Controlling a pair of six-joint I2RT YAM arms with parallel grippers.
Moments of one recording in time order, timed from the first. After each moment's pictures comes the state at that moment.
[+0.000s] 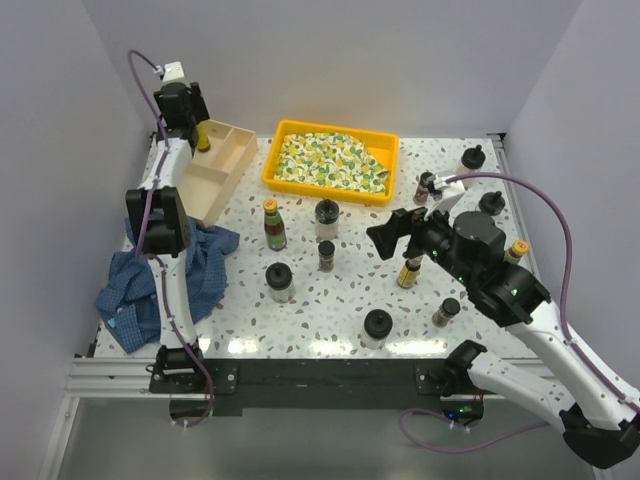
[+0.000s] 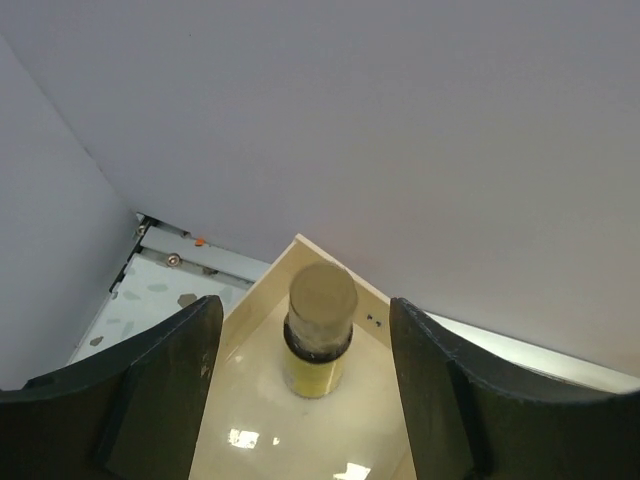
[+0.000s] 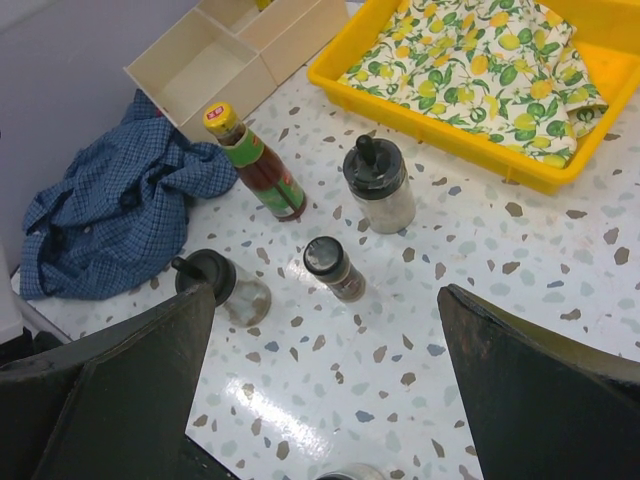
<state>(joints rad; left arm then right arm) 0.08 2.43 2.20 -0.02 -0.22 -0.12 0.69 0.80 1.02 -0.45 0.11 0.35</state>
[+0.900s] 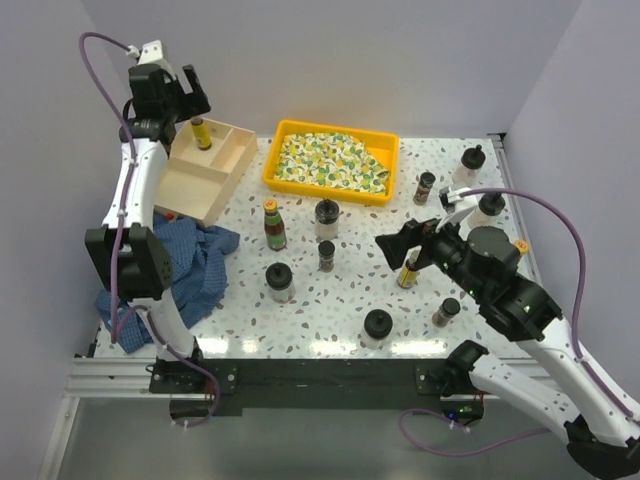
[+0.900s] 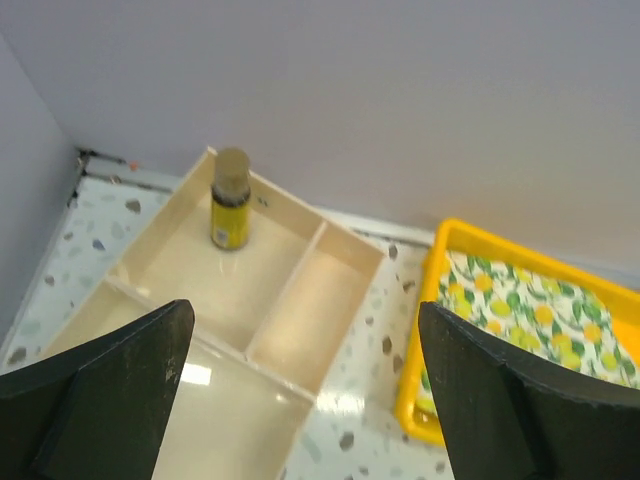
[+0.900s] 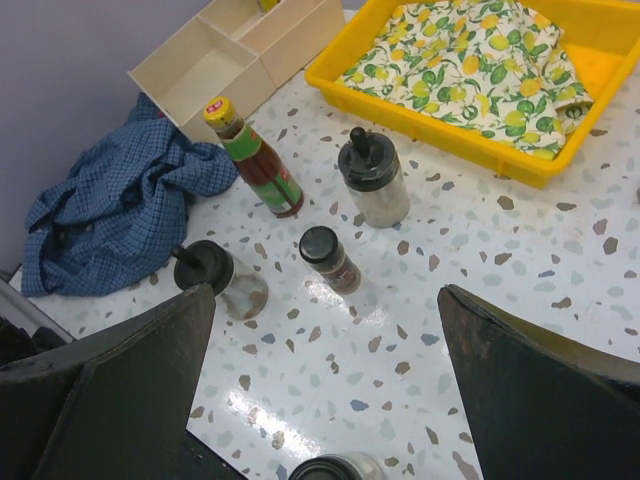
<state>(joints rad) 0.07 1.90 1.93 -0.32 -0.01 -0.25 0.69 0.70 0.97 -0.47 0.12 0.35</state>
